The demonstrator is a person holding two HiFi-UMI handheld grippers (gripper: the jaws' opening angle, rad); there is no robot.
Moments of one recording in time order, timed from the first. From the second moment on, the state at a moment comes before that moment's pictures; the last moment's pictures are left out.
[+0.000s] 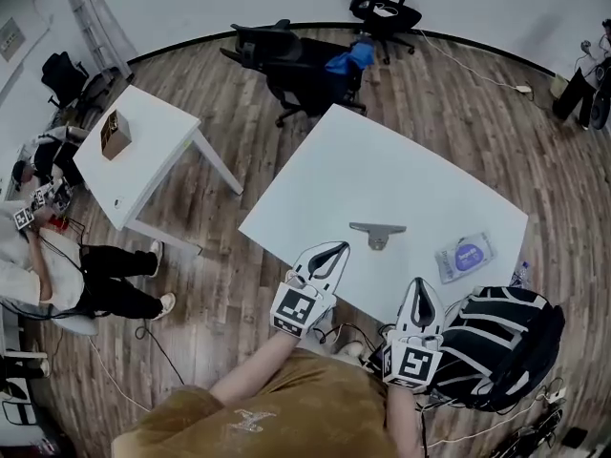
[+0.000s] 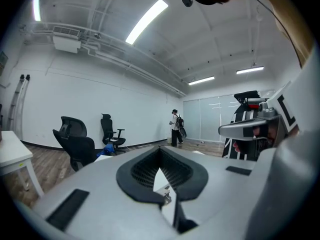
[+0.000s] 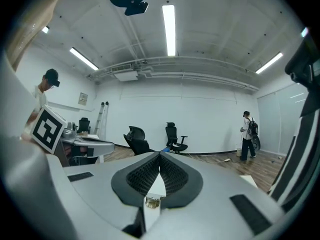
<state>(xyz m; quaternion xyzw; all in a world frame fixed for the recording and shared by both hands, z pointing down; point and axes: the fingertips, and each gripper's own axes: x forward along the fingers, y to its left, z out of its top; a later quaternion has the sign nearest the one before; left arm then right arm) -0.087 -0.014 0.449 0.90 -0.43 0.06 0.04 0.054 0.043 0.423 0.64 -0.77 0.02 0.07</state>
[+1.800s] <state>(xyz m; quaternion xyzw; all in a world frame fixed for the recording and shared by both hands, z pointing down) 0.016 -0.082 0.697 0.83 -0.05 0.50 -0.23 0.116 -0.037 0.505 0.65 -0.74 0.17 0.06</state>
